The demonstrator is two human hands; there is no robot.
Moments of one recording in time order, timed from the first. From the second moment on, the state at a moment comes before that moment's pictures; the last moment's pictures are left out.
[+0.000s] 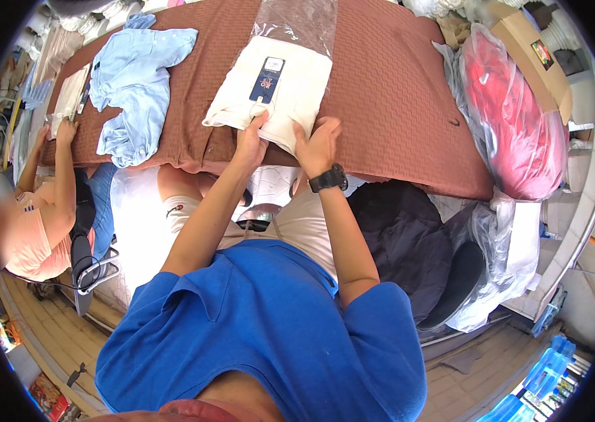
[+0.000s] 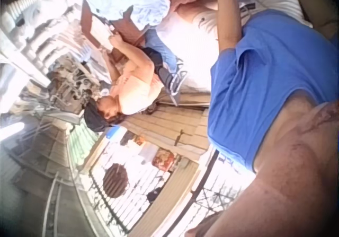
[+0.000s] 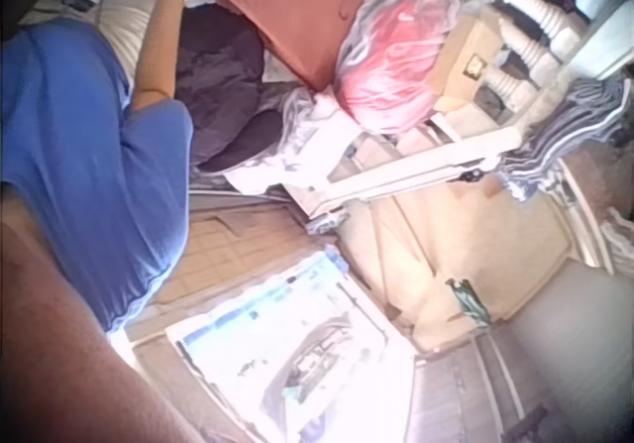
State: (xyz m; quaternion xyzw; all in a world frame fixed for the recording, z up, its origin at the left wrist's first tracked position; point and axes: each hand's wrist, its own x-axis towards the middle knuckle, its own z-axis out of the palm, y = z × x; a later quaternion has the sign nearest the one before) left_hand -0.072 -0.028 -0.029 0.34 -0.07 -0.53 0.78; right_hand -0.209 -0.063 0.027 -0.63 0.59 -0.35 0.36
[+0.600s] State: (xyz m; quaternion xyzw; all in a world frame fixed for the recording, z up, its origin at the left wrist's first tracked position) left_hand -0.074 -0.035 -0.051 0.35 -0.10 -0.47 0.80; right_hand -0.194 -0.110 0.070 -0.82 0.31 -0.18 0.46
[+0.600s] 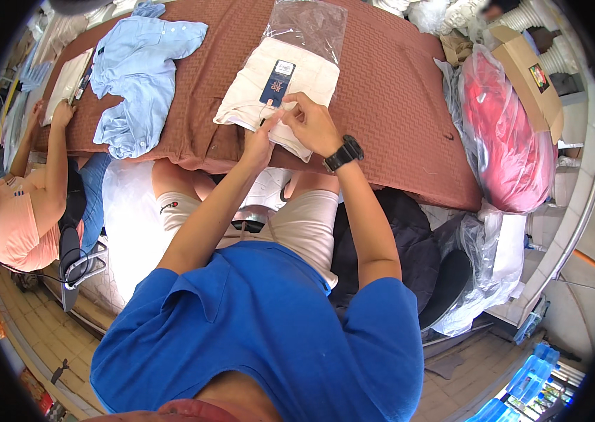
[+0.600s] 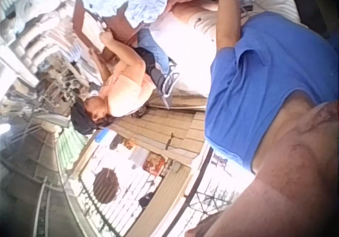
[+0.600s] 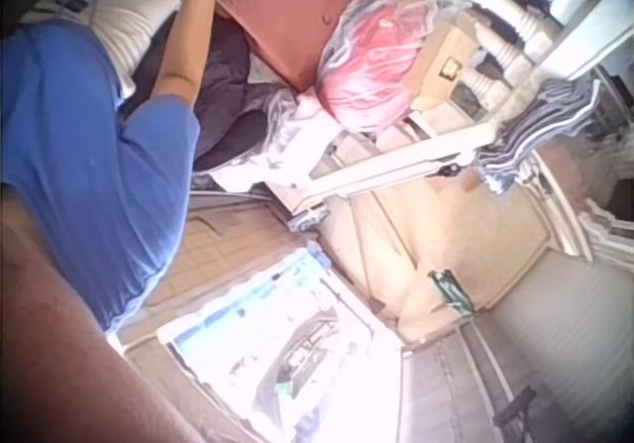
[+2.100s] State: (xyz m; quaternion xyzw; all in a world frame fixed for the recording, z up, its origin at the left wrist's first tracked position) left_hand -0.087 -0.049 -0.047 0.43 -0.09 -0.41 0.80; right_hand -0.151 -0.225 0.039 -0.94 0.18 -0.30 0.06
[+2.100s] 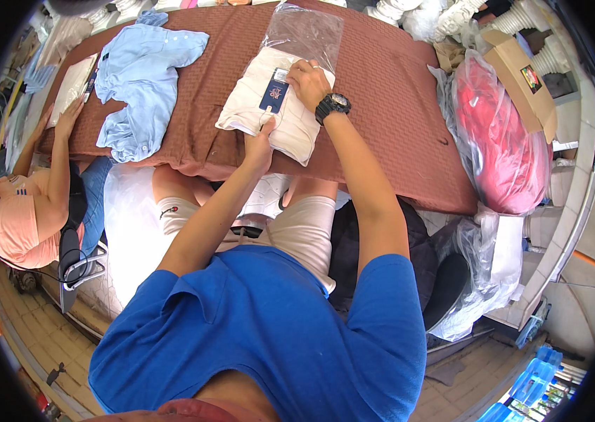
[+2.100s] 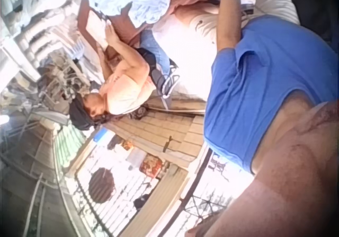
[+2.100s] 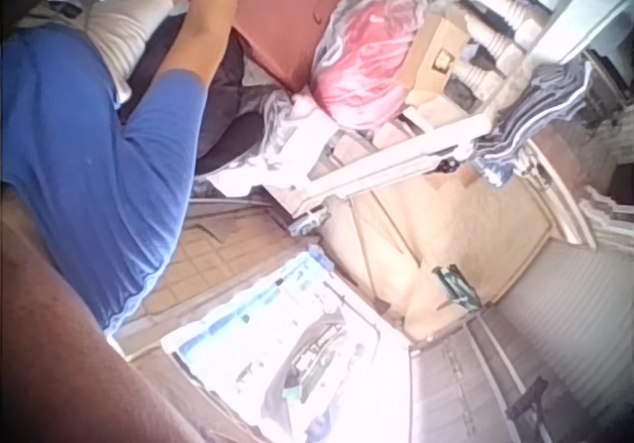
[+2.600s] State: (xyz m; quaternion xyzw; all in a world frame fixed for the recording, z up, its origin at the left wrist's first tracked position) left_hand -0.090 -0.061 -0.037 0.43 -0.10 -0.36 0.82; right_hand -0.145 -0.202 0.042 -0.89 0.29 -0.34 0.12
